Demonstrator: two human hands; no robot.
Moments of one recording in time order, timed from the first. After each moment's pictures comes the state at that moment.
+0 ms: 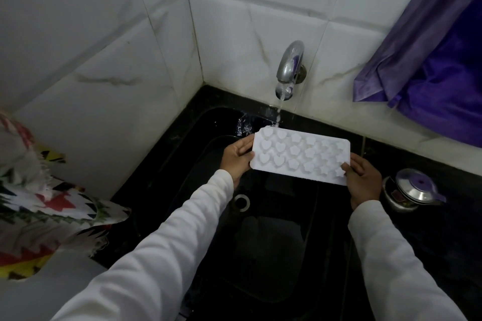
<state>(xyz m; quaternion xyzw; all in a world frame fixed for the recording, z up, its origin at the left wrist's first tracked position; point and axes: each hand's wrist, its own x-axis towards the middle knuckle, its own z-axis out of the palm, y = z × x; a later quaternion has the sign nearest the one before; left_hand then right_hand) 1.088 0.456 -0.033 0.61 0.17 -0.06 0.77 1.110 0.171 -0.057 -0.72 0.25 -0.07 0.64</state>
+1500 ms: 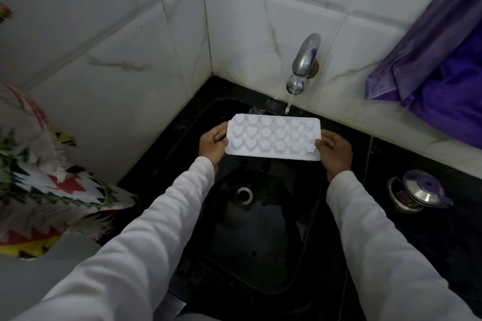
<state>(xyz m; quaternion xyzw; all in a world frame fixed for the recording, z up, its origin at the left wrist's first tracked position) 1.090 0.518 -0.045 0.64 0.25 0.03 0.72 1.153 0.240 -0.052 -0.79 0.18 -0.02 0.59</state>
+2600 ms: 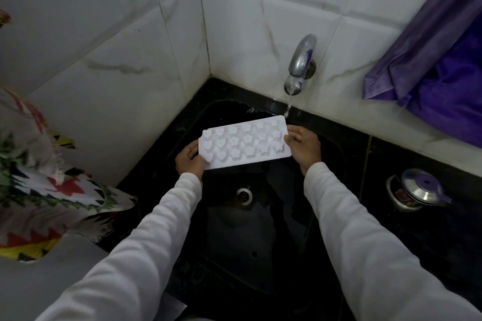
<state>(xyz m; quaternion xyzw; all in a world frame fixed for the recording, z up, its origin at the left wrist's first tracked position) 1.064 0.546 -0.079 0.60 0.42 0.12 0.67 1.151 0.298 -0.044 -0.80 0.09 0.05 0.59</state>
